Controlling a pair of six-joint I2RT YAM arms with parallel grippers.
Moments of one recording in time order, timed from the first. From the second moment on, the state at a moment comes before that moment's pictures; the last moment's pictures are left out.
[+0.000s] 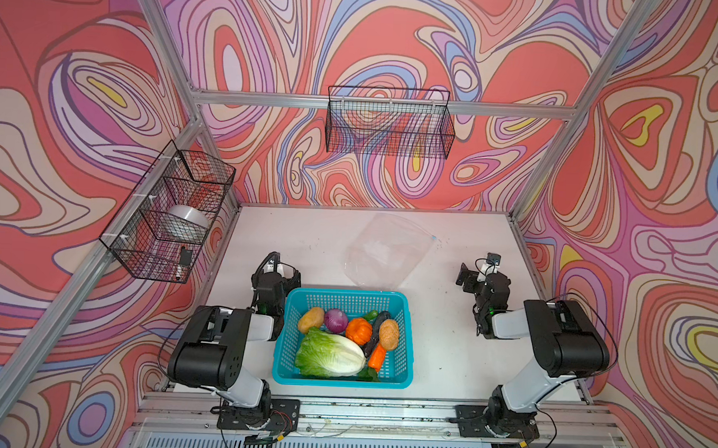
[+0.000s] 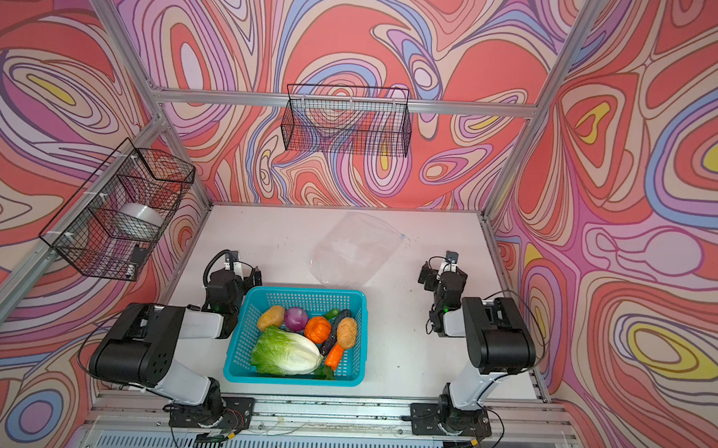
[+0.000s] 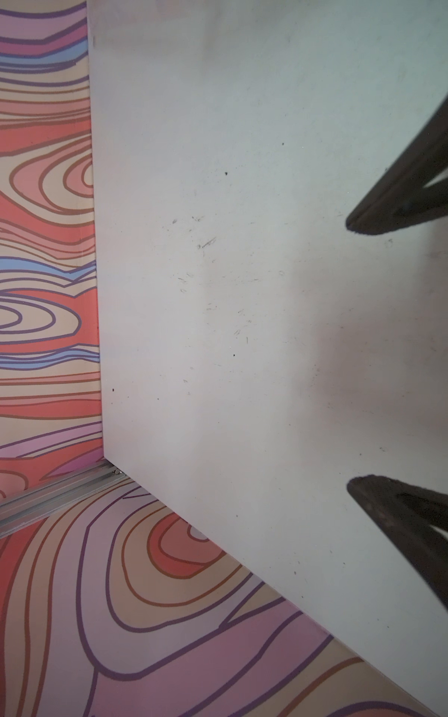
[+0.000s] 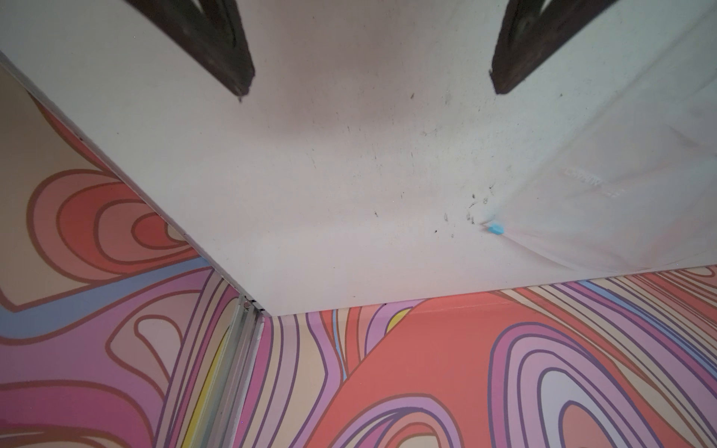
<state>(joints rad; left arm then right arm) -0.06 1.54 0.36 0.82 -0.23 0.00 0.00 1.70 0.45 0.97 0.16 0.08</state>
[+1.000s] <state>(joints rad) -0.06 1.22 0.78 0.08 -0.28 -0.27 0.03 1.68 1.14 -0.03 -0.12 0.41</state>
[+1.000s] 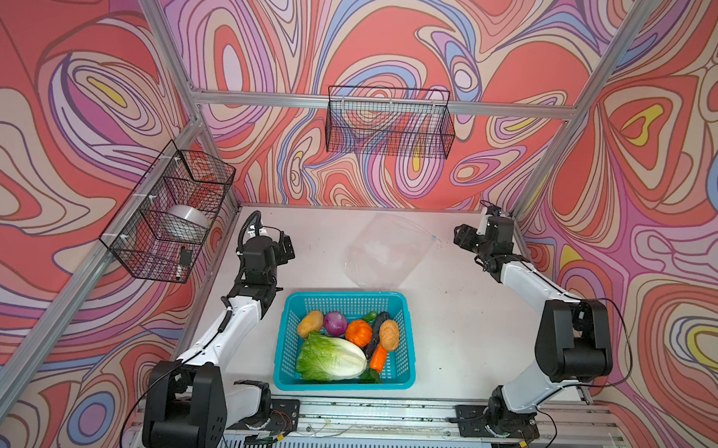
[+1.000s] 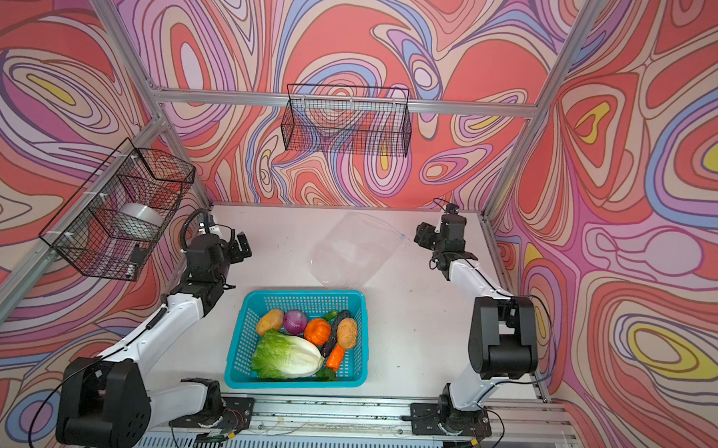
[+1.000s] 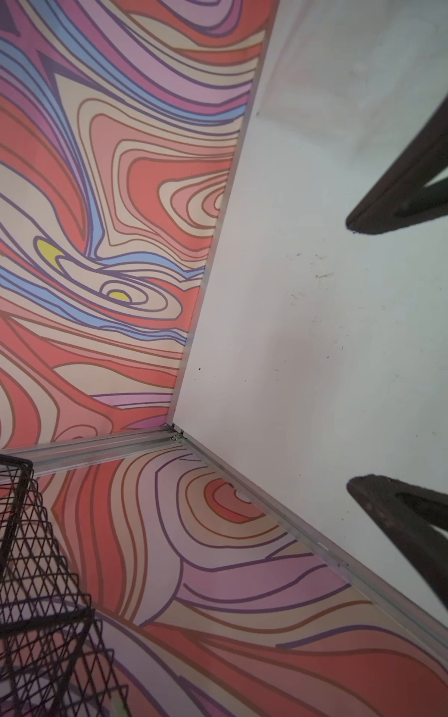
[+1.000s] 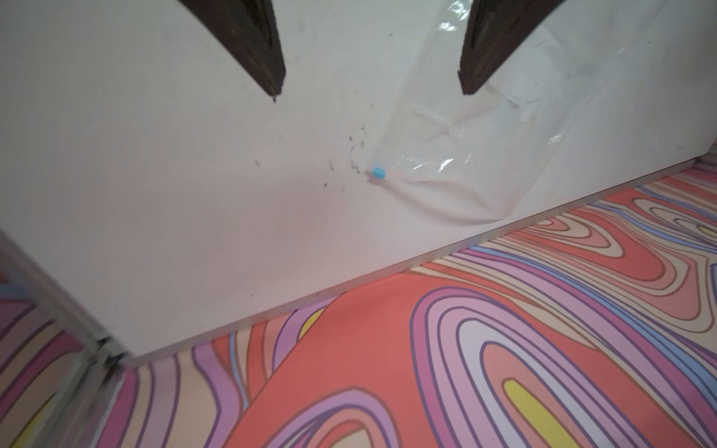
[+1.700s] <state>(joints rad) -0.45 1.20 0.94 -0.26 -0.09 -0.82 0.21 1.79 1.02 -0.10 -0.44 0.91</state>
